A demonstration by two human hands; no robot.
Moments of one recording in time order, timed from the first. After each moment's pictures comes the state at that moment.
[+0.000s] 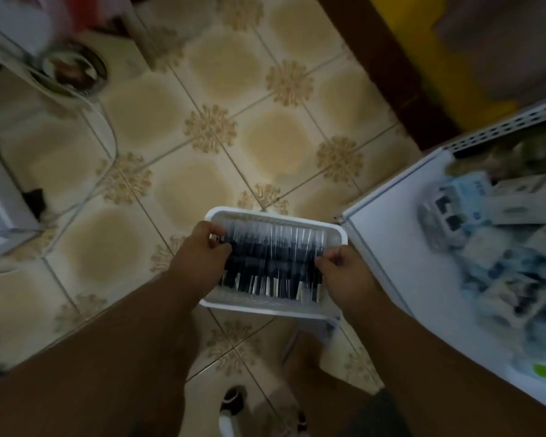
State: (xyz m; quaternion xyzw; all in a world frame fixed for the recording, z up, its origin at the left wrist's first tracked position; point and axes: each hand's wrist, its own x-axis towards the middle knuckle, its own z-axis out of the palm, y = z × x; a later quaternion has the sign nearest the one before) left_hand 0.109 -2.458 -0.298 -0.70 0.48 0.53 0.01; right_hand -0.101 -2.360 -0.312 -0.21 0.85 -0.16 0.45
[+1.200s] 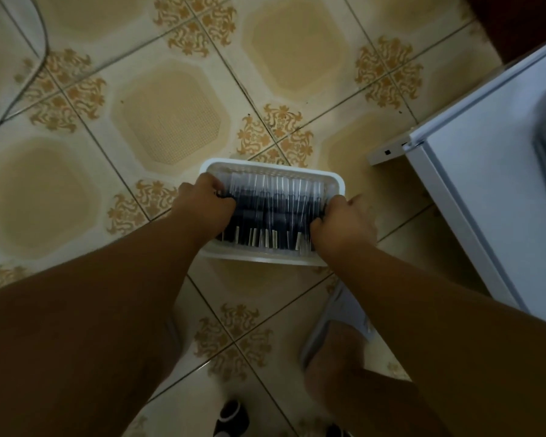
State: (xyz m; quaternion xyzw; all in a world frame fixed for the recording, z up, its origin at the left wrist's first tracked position) left_hand 0.132 -2.433 -0.545 -0.70 0.54 0.47 0.07; right_hand -0.068 -2.340 -0.524 -0.42 0.86 0.10 0.27
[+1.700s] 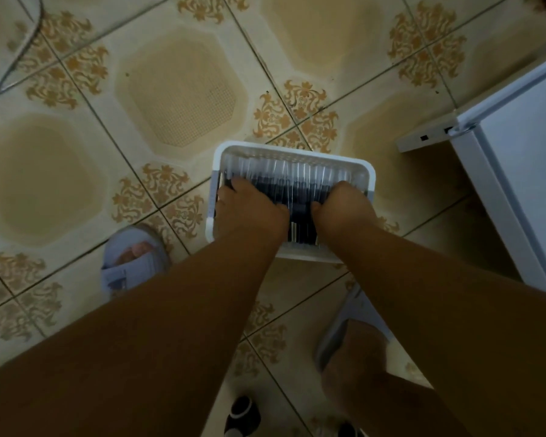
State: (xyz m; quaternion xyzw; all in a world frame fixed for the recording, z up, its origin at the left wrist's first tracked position) left_hand 0.084 -2.395 -0.558 -0.74 0.53 0.40 0.10; right_hand -0.049 -2.372 -0.562 -0.40 0.83 0.12 0.37
